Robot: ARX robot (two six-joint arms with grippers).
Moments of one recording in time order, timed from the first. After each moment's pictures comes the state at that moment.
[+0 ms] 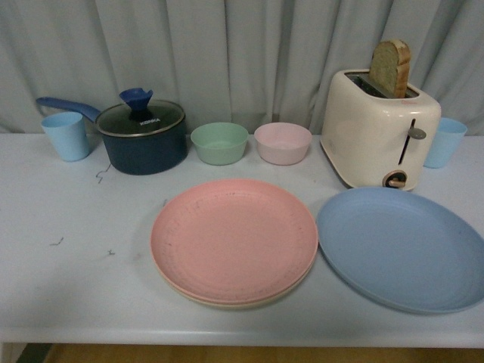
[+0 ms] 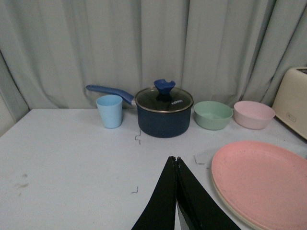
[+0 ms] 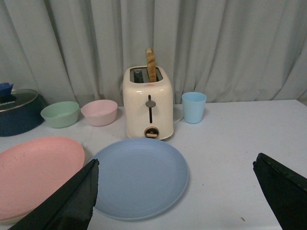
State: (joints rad) left arm 0.00 0.53 0.01 0.53 0.00 0.00; right arm -0.01 0.00 0.01 0.00 0.00 0.01
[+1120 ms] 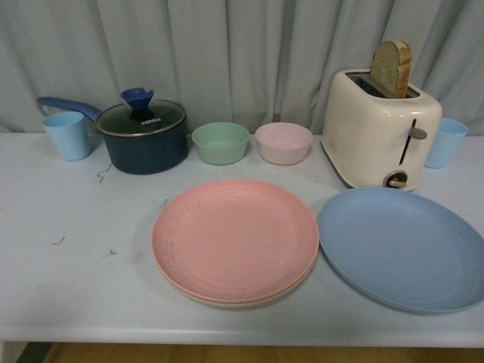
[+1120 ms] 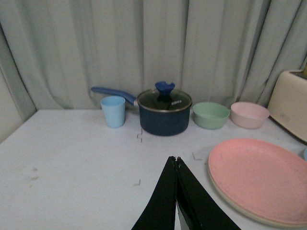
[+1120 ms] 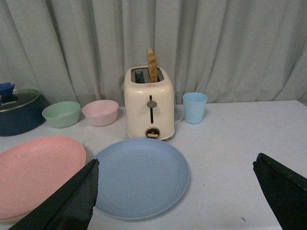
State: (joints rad) left arm 0.00 0.01 0.02 0.01 0.00 0.00; right arm -0.01 0.00 0.01 0.00 0.00 0.01
